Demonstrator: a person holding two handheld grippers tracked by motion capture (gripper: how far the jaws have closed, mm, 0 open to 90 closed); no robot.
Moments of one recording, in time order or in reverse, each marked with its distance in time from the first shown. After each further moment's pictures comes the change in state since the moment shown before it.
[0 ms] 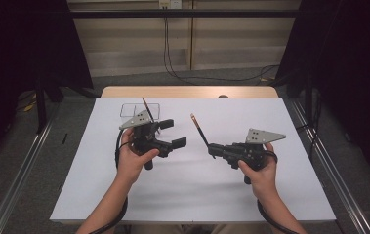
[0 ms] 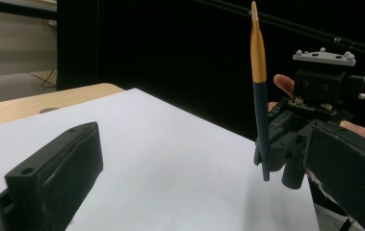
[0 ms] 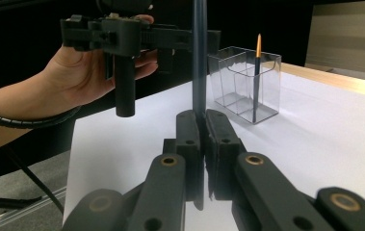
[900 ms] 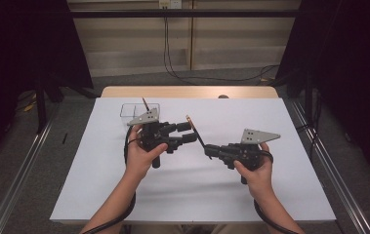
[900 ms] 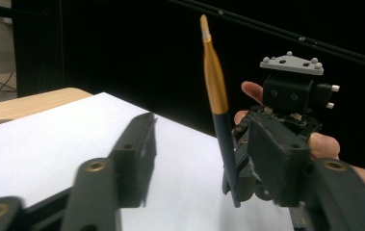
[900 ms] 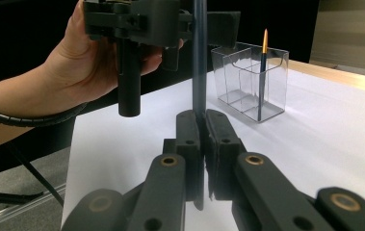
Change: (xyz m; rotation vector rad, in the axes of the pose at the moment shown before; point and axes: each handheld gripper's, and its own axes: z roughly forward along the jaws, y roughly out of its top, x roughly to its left) left arm -0.005 0.005 0.019 0.001 -0.128 0.015; right arm 0.001 -0.002 0.010 0.018 0.007 -0.003
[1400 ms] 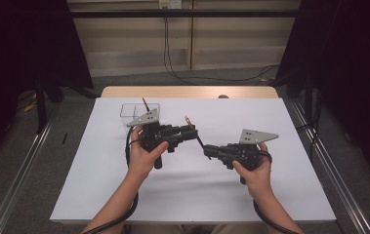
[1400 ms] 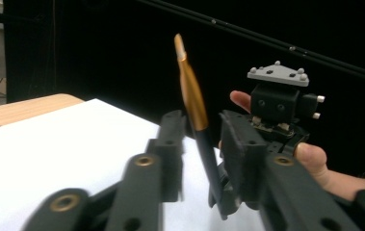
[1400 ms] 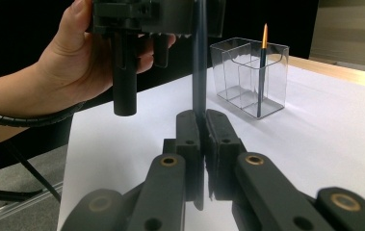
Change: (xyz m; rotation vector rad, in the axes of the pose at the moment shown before) left arm -0.002 -0.001 0.002 -0.040 -0.032 -0.018; right arm -0.001 -0.002 0.003 0.009 -0.002 -0.001
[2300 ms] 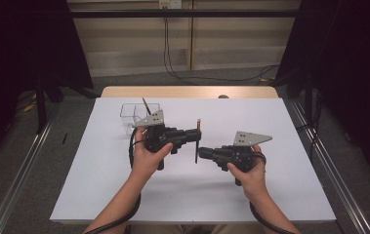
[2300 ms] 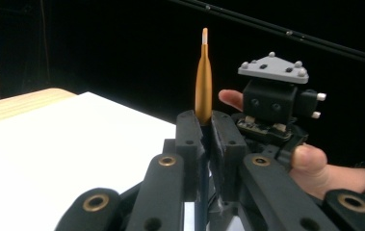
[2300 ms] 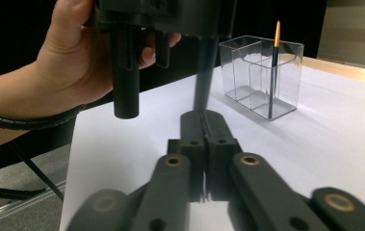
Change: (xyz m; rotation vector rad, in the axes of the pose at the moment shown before) left arm -0.007 0.001 0.007 0.059 -0.003 0.032; right arm 0.006 -0.003 0.012 -0.003 0.014 -0.003
